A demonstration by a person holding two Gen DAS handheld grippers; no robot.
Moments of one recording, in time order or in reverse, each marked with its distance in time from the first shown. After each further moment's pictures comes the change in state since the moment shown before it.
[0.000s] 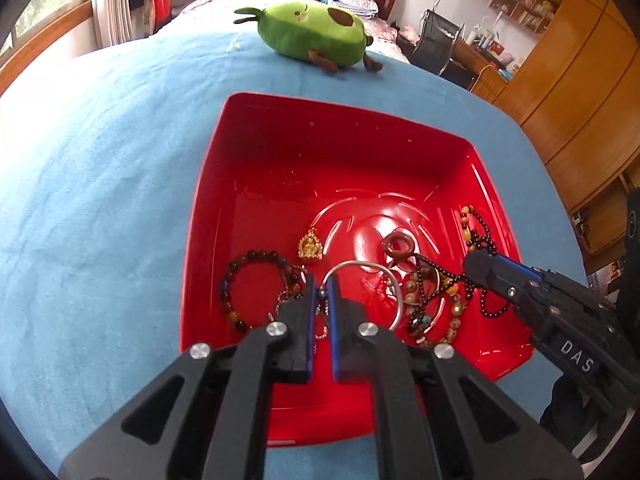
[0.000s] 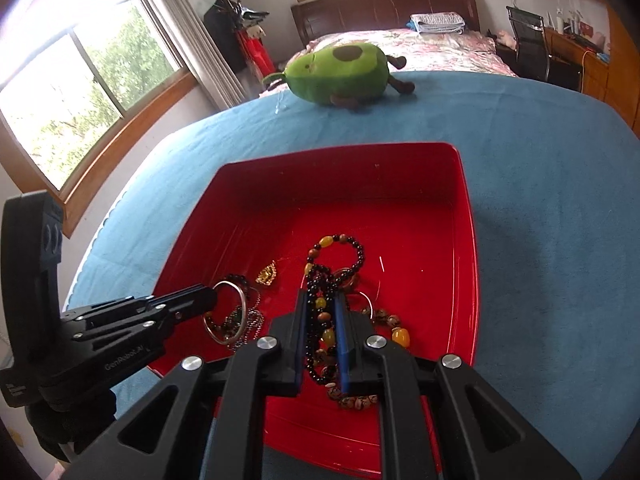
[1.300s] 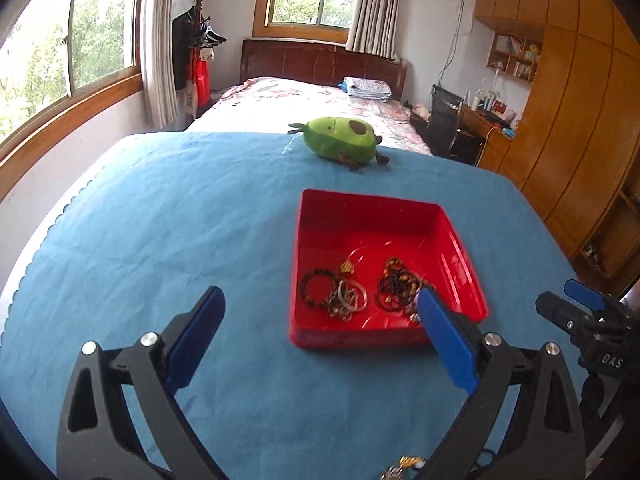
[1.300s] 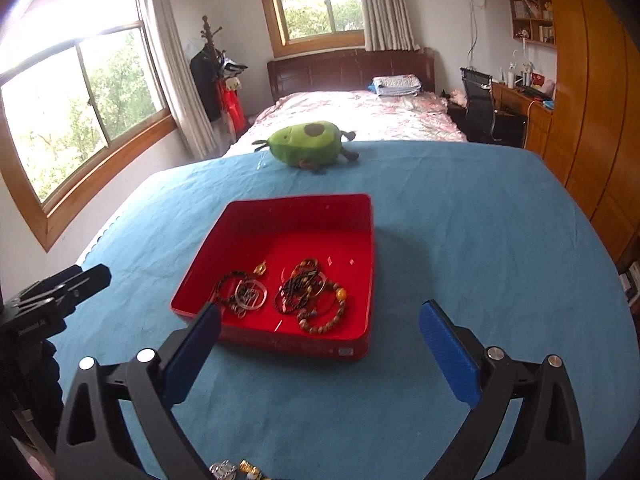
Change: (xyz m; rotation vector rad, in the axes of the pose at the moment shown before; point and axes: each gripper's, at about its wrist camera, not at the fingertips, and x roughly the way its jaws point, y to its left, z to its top) left arm -0.178 0.004 -0.081 0.031 -0.331 0.133; right arm -0.156 0.028 -0.071 -0.024 -0.214 -0.169
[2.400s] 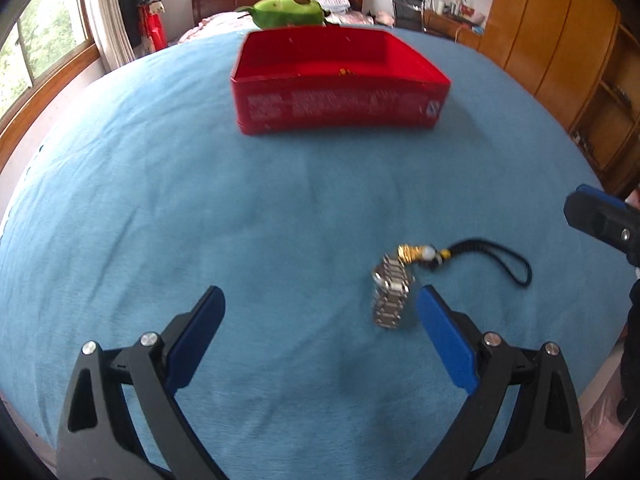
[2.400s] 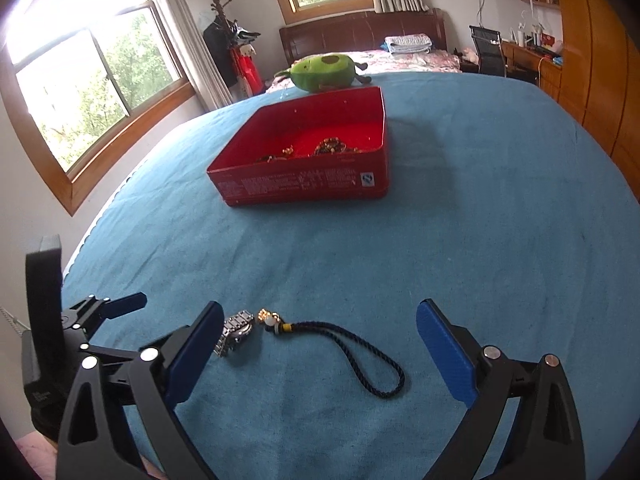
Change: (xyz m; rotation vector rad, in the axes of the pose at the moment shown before) left arm -0.006 -0.030 -0.193 0.181 0.285 -0.039; right arm -0.051 0.001 -0.154 0.037 0.122 0.081
